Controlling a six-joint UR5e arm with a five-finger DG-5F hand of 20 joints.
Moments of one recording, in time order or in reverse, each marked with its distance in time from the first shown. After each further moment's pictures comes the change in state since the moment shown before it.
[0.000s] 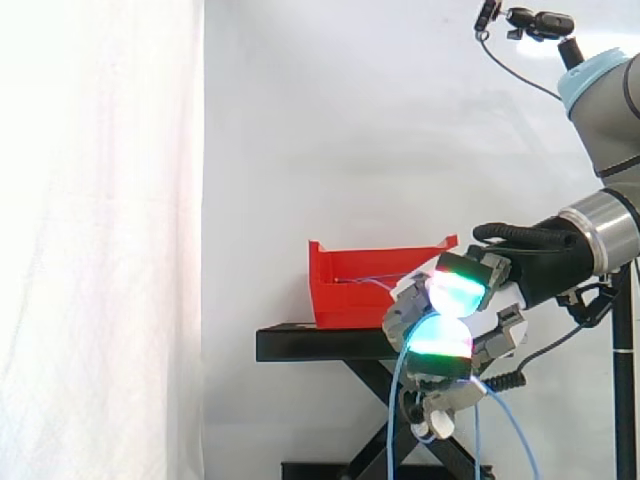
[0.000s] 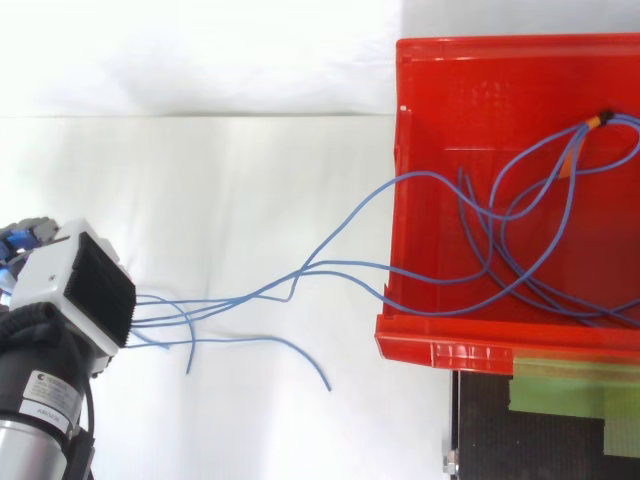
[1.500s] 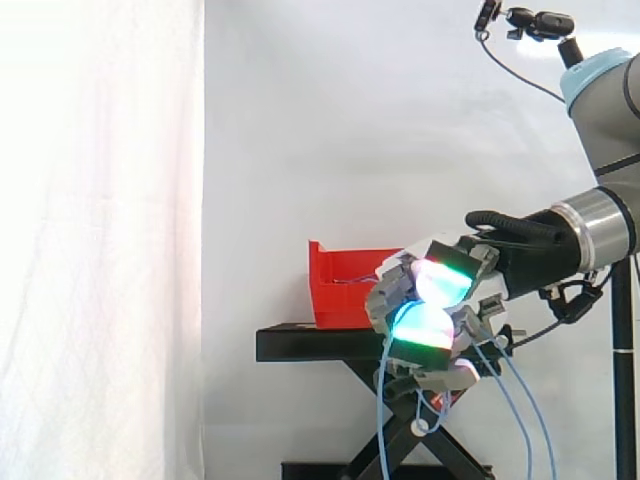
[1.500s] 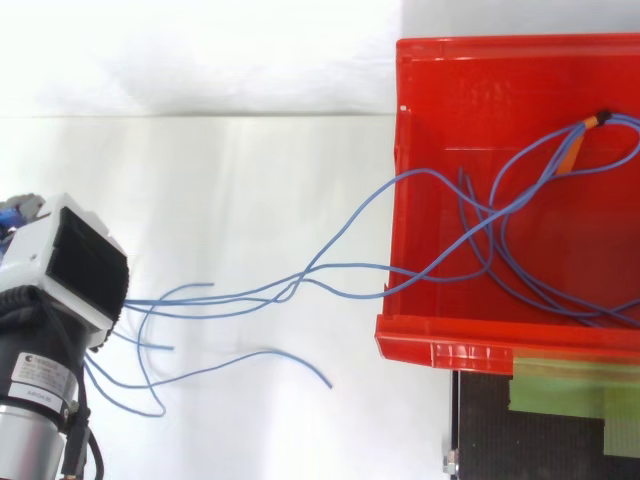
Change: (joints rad) arm 0.000 0.000 0.000 0.089 -0.001 -0.093
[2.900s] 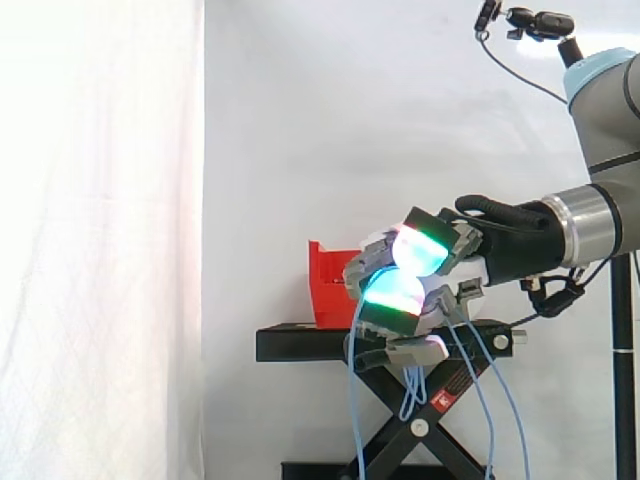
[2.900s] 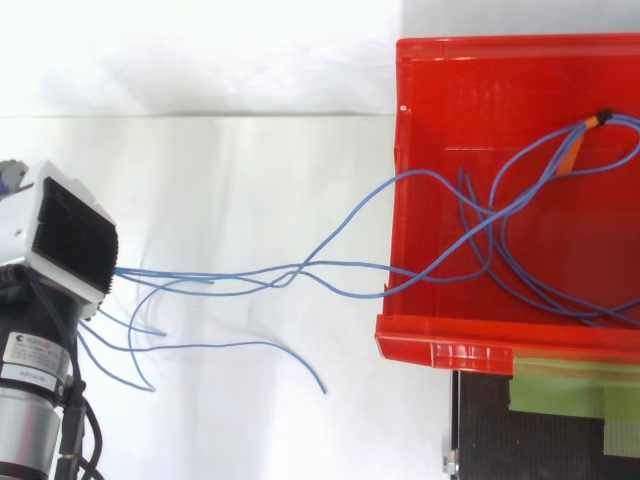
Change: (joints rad) arm 0.000 0.000 0.000 0.104 0.004 -0.004
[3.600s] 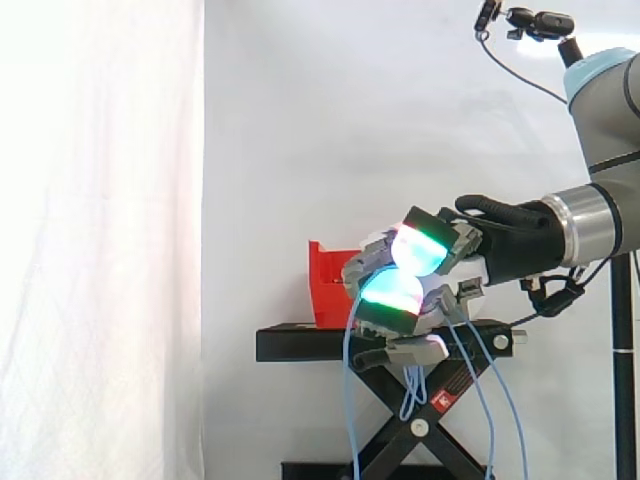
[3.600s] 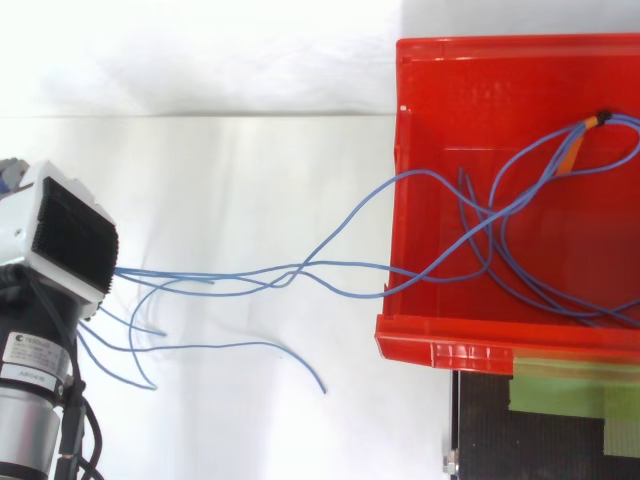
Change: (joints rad) arm 0.000 0.001 0.000 0.000 0.000 0.000
